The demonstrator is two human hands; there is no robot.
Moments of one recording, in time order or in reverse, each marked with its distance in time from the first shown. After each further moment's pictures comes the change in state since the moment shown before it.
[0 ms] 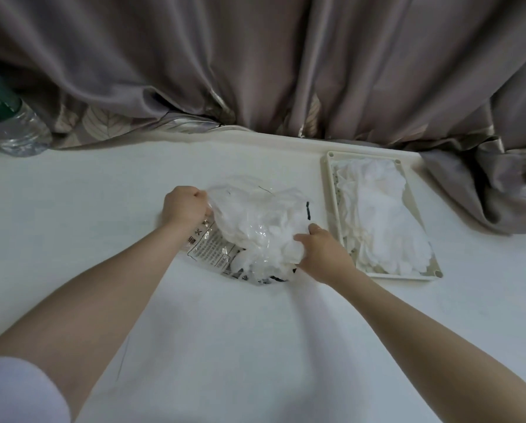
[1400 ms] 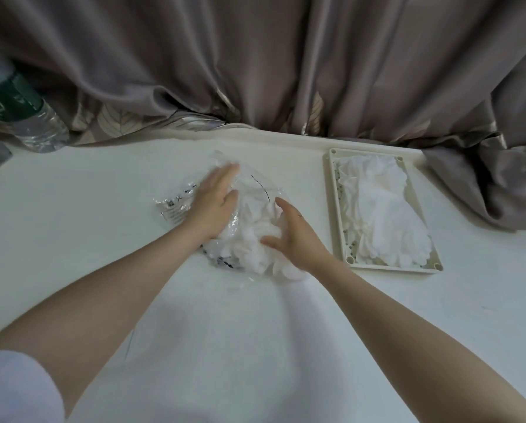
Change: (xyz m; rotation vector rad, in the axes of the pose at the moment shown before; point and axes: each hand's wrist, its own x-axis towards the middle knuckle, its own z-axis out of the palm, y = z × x) left_hand -0.044 0.014 0.007 0.213 -0.158 0.525; right_hand 0.000 -0.031 0.006 0.631 0.134 -0.148
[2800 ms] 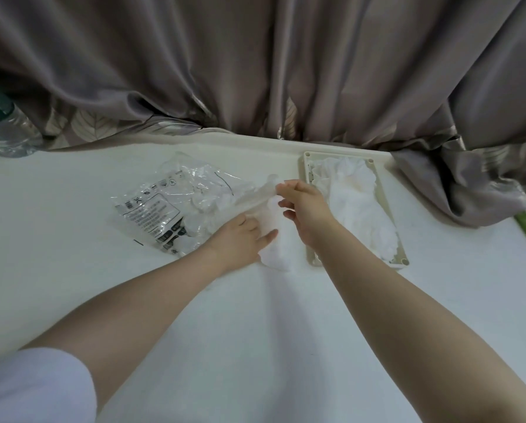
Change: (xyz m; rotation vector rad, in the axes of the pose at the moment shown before) left_hand -0.024 0.033 0.078 1.295 -0.388 0.727; right_hand 0.005 -0.011 -0.063 0.801 0.194 0.300
